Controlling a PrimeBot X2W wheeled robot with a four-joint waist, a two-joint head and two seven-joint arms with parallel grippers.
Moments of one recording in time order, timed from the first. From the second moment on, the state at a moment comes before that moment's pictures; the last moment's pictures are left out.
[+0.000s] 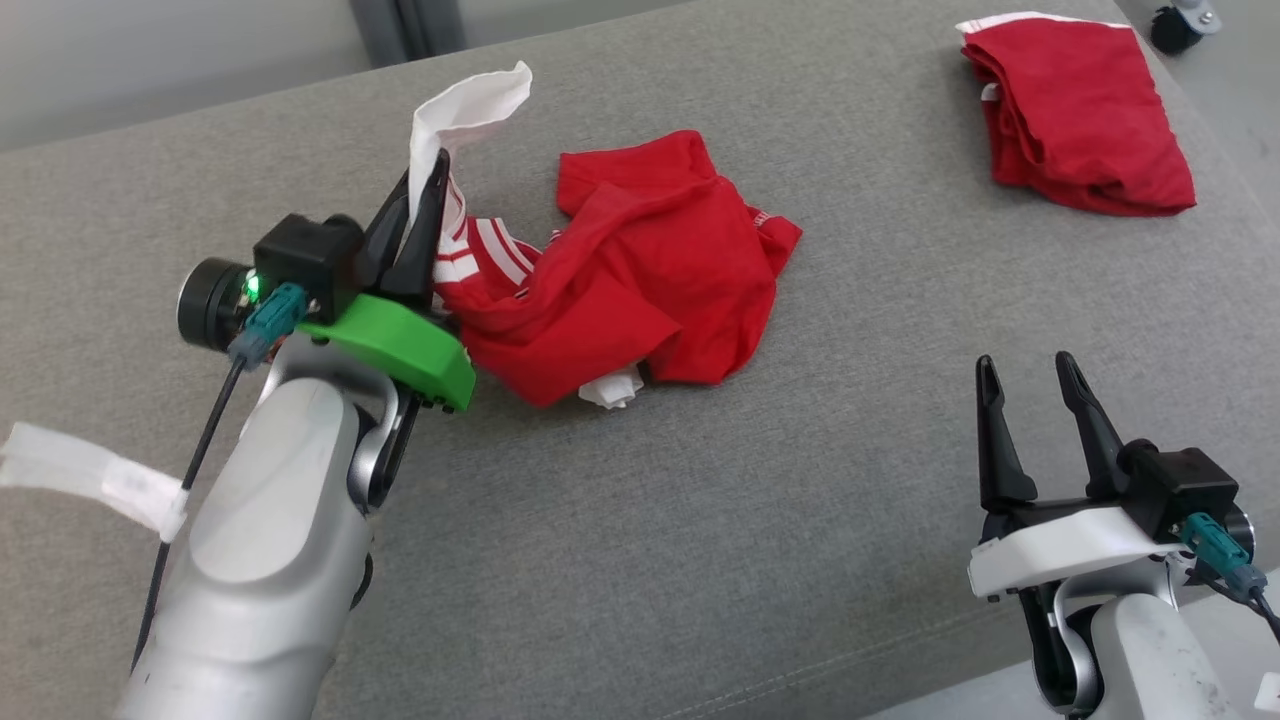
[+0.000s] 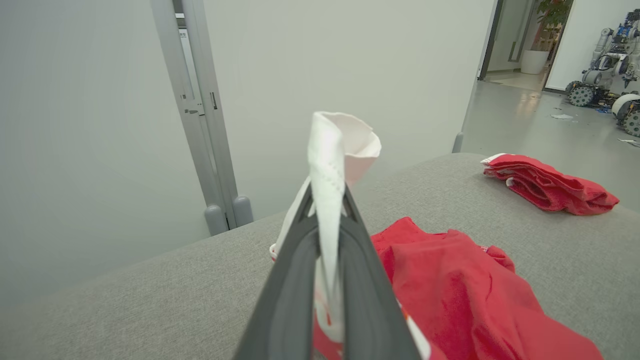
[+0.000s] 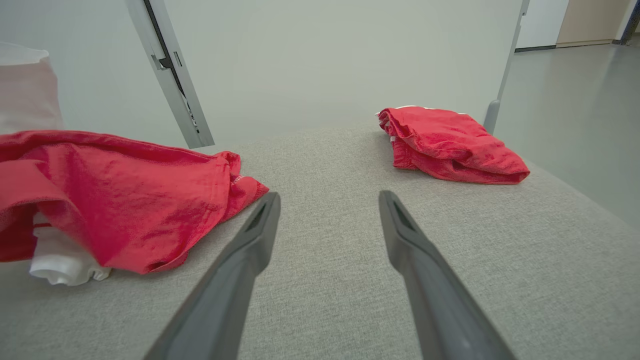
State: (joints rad) left arm -0.70 0.15 -0.40 0.58 -0.34 -0.09 -0.26; right arm -0.14 -0.05 -0.01 0.18 0.17 0.13 -0.26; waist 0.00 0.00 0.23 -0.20
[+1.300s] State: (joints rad) left arm -0.09 0.11 -0.07 0.16 -0.30 0.01 -0.26; right arm -0.12 -0.09 0.04 0.22 0.17 0.13 -0.26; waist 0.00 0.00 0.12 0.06
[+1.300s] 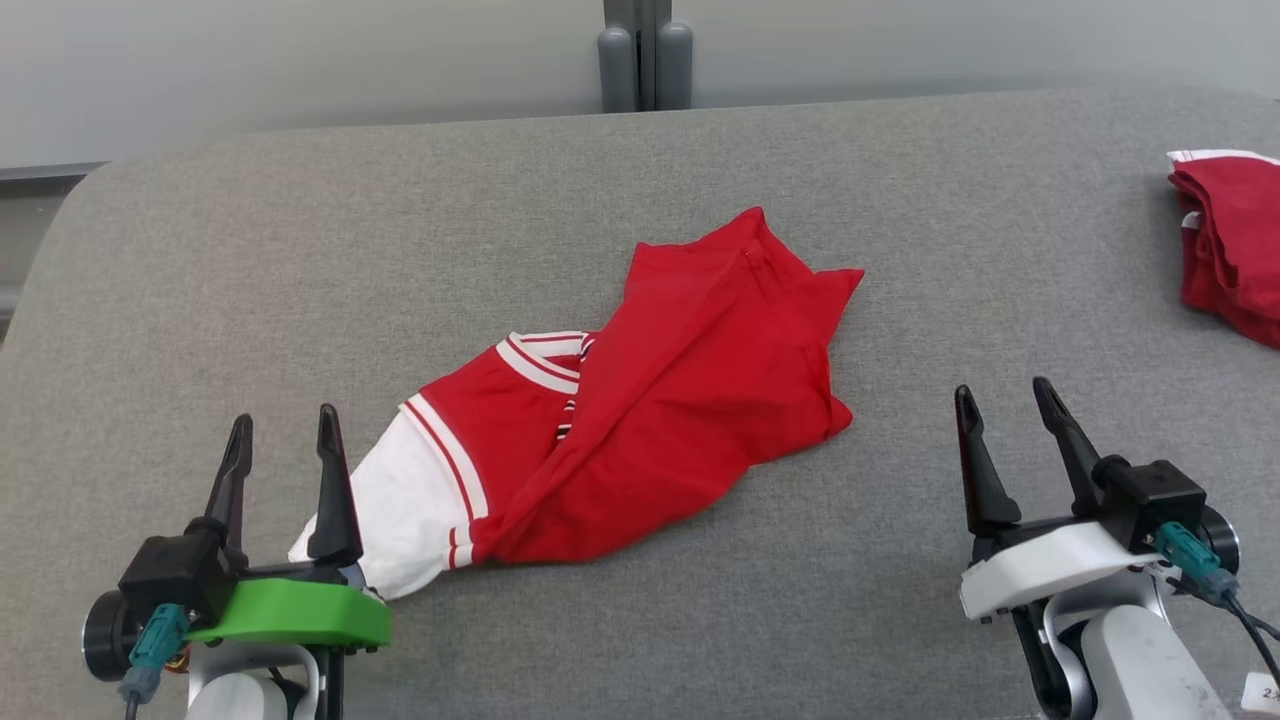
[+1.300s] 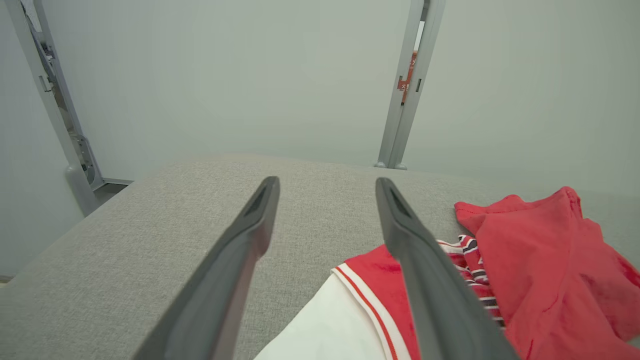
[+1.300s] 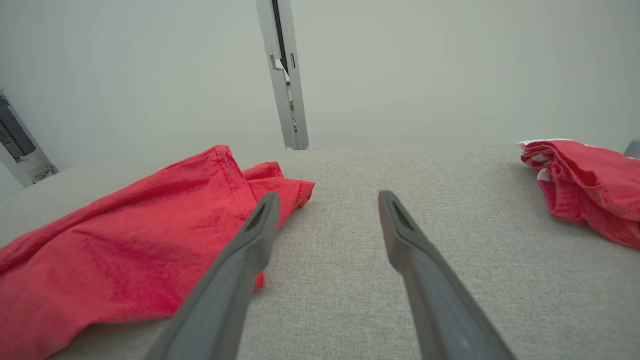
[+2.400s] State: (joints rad) left arm -0.14 0.05 -0.07 0.18 -0.29 -0.04 -0.26; right arm -0.75 -0.23 0.40 0.77 0.28 0.13 -0.04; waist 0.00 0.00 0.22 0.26
